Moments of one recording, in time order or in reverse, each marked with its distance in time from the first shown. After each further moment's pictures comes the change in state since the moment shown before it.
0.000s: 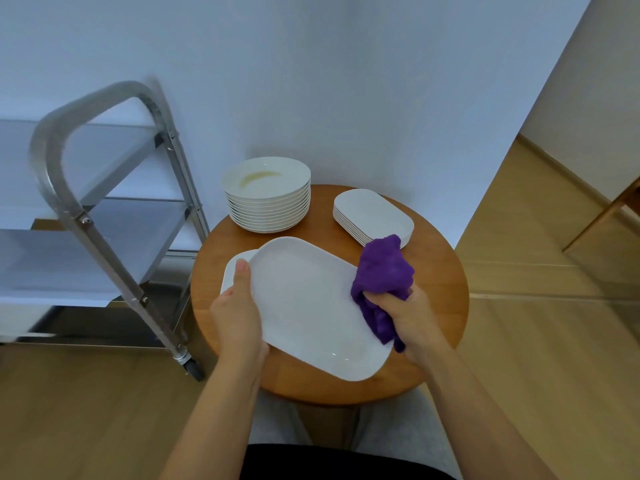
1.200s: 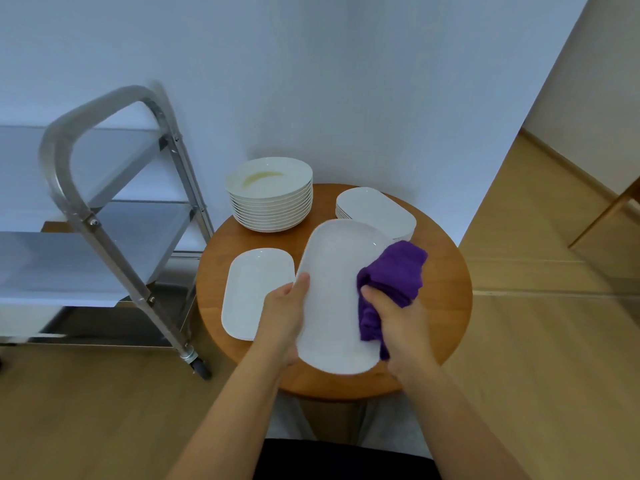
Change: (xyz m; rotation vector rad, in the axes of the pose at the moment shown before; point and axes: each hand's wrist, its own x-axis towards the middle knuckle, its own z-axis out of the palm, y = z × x) left_hand -0.020 -0.005 0.021 0.184 -0.425 -0.135; right_hand -0.023 0.005 0.025 0.181 0.266 0.093
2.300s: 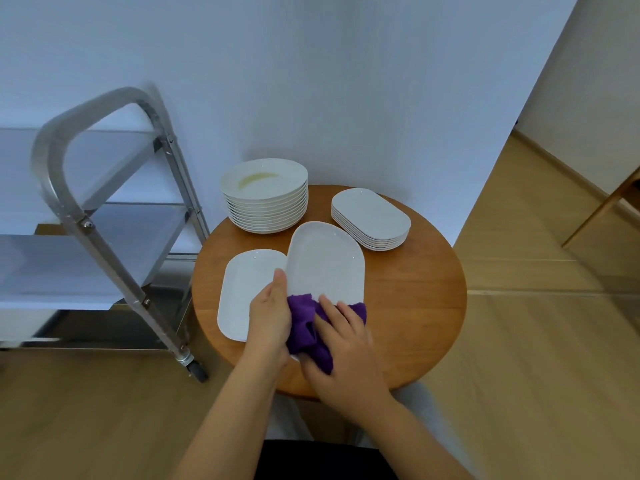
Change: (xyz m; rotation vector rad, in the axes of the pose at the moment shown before) left_hand 0.011 -0.009 -0.003 -0.056 0.172 -0.031; right_hand -0.032 0.052 0.014 -1.056 -0.359 -0.744
